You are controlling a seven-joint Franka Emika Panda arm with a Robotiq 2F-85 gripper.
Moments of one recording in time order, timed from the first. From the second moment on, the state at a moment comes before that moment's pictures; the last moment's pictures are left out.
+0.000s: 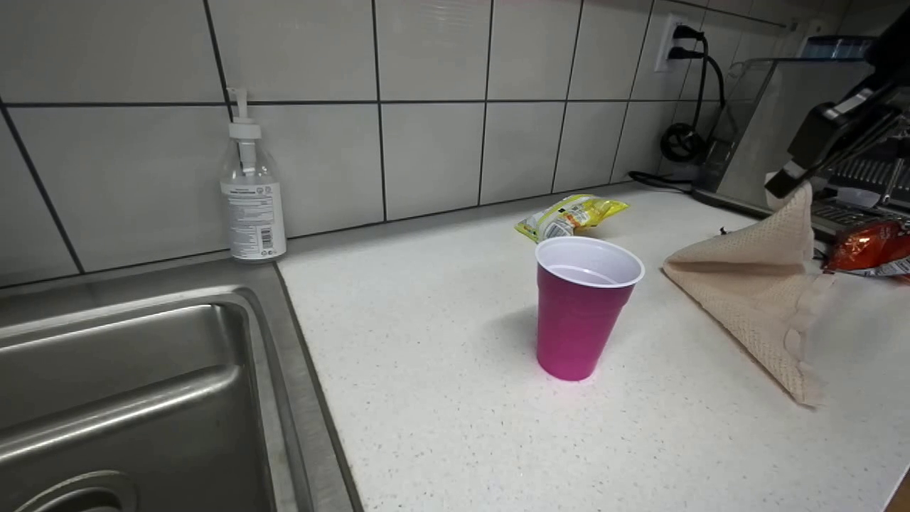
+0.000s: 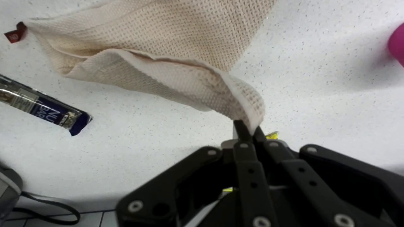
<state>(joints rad) -0.03 -0.27 -0.15 -2.71 0.17 2.86 -0.36</state>
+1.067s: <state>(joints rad) 0.02 -0.26 -0.13 -2.78 0.10 2.86 -0.34</state>
